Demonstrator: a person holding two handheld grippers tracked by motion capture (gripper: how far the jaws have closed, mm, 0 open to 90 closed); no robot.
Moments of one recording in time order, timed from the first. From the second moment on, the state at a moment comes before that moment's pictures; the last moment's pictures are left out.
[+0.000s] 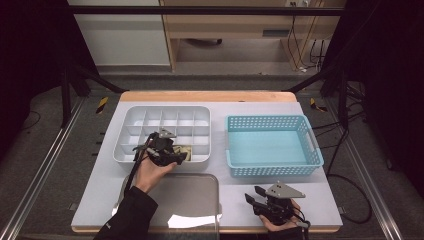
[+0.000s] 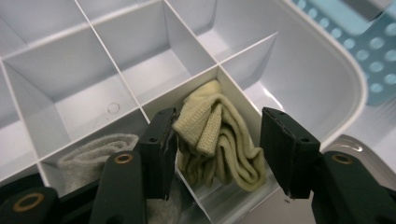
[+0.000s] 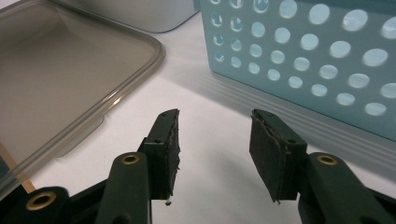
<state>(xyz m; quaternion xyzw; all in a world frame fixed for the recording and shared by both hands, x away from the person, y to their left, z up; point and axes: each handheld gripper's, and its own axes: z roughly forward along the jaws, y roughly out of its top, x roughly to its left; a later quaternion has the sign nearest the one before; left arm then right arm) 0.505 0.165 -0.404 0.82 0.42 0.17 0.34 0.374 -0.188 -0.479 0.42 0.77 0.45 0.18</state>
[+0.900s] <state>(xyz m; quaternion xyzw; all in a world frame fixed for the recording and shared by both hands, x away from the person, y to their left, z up) 0.508 0.173 -0.417 0.81 0.44 0.16 0.35 0.374 -0.184 -0.477 0.41 0.77 0.45 0.18</state>
